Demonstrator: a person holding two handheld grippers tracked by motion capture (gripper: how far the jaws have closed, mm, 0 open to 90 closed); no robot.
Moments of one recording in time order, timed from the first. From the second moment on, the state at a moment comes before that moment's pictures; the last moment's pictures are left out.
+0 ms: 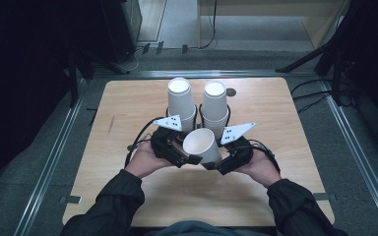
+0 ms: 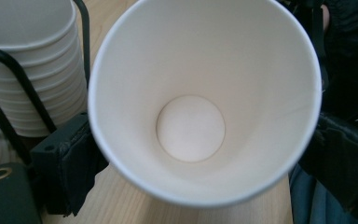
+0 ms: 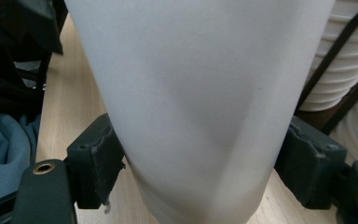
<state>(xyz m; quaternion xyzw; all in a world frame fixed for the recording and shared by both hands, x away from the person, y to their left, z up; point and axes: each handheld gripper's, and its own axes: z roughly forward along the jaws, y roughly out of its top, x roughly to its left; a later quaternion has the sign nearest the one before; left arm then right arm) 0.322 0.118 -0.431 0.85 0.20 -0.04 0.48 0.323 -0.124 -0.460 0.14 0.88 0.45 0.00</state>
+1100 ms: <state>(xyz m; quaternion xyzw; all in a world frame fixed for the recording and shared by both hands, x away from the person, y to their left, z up) 0.327 0.133 -0.433 0.86 0.22 0.00 0.45 0.314 -0.136 -0.456 0.19 0.89 0.42 0.02</state>
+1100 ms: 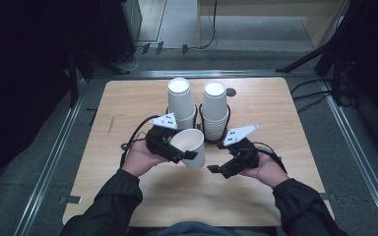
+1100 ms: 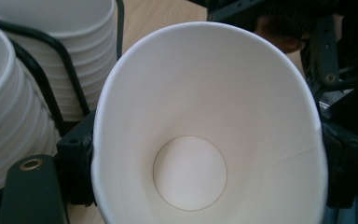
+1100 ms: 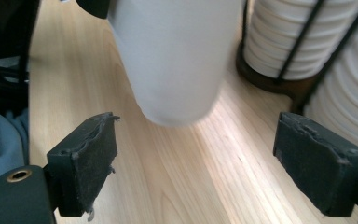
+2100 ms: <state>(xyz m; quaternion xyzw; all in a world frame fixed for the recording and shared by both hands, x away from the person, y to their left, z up) 0.334 0.167 -0.437 0.86 0.26 0.02 0.43 0.329 -0.176 -0.459 0.28 0.87 0.40 0.08</state>
